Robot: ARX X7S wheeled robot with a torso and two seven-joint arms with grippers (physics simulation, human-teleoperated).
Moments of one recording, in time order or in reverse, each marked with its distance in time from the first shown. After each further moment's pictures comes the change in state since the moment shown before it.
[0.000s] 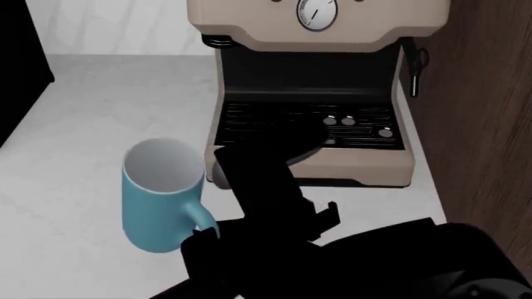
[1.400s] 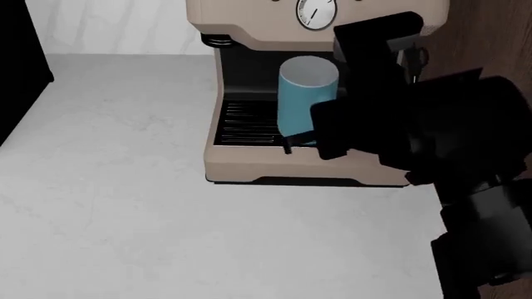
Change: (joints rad) left arm -0.012 0.014 -0.016 -0.005 0.022 -0.010 0.019; right arm 0.499 -0.056 -0.428 1.042 -1.006 -0.336 -0.973
